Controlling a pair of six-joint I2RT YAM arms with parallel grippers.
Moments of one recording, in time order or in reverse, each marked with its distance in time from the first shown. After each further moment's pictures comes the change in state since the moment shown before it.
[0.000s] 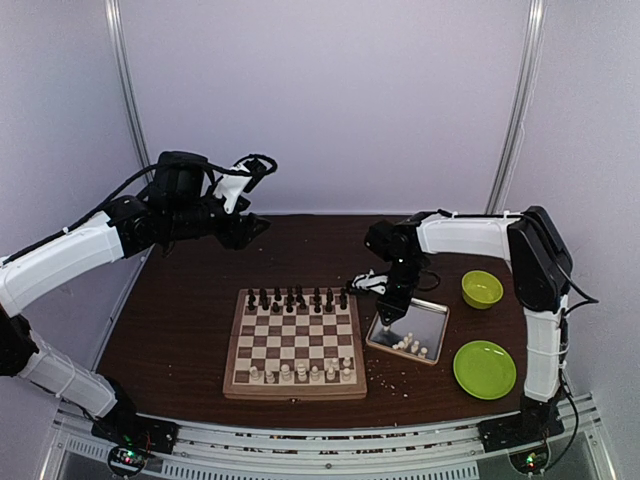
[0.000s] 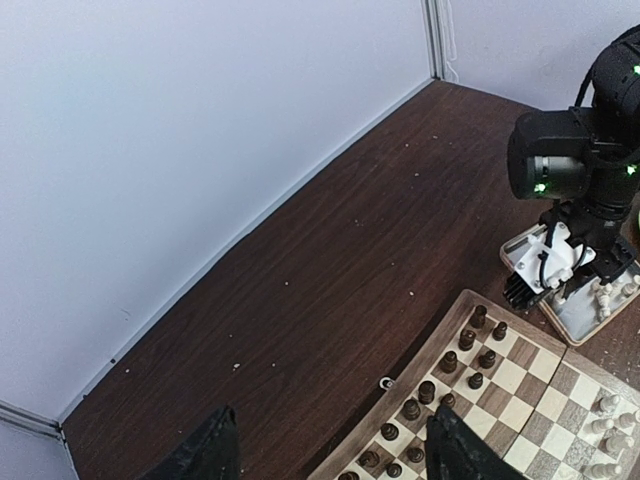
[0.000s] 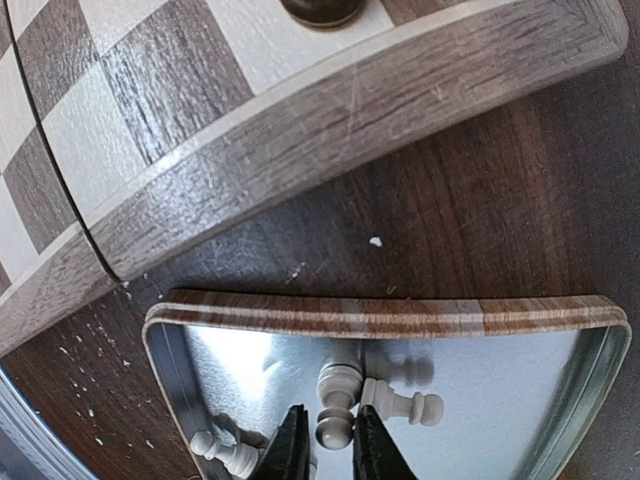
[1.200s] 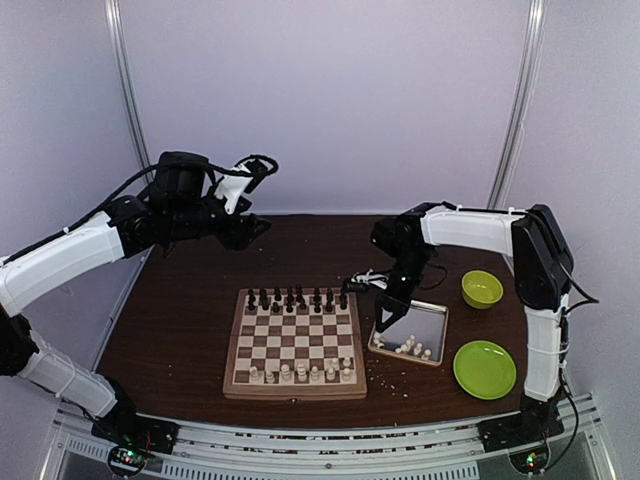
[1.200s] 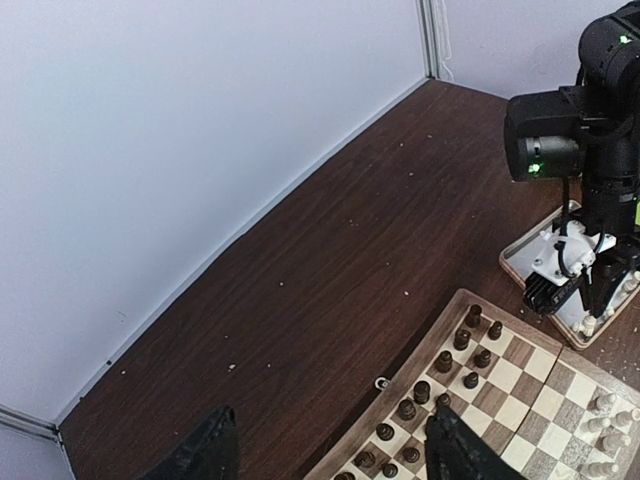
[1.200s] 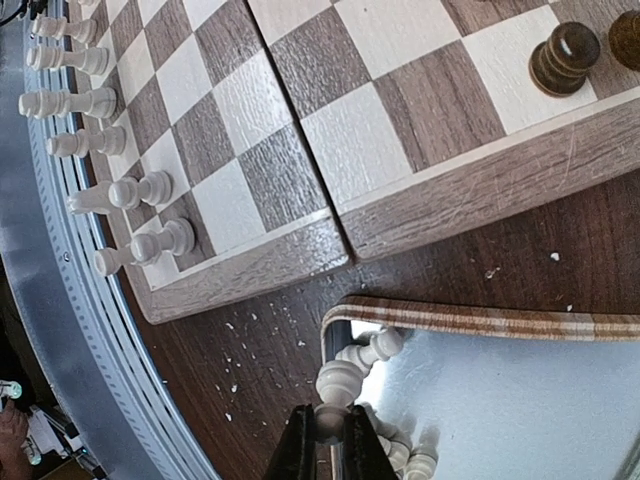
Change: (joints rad) left arm -0.003 0.002 0.000 -0.001 0.013 0.000; right arm -0.032 0.000 0.060 -0.172 -0.336 -0.058
